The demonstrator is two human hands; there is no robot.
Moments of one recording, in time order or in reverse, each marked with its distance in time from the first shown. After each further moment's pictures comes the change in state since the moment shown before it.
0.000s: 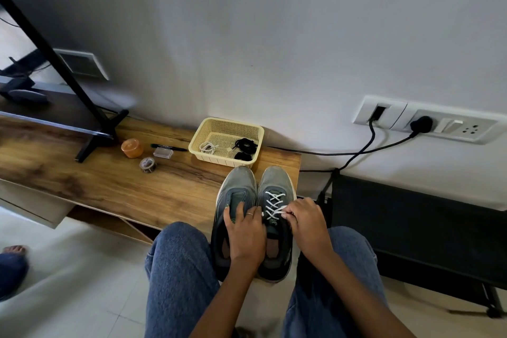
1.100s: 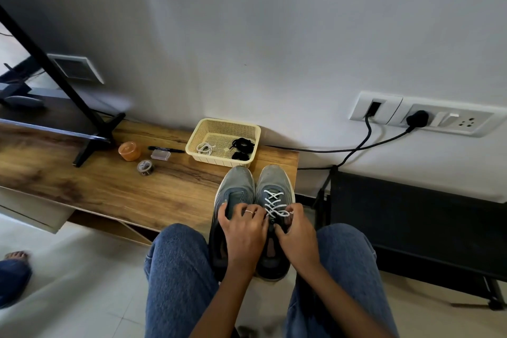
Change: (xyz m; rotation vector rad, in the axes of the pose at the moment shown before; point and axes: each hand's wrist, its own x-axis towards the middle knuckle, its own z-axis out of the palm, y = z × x) left_hand 0.000 -0.002 -0.015 -0.081 0.293 0.100; right_hand -0.026 -0.017 0.016 0.265 -0.084 0.453
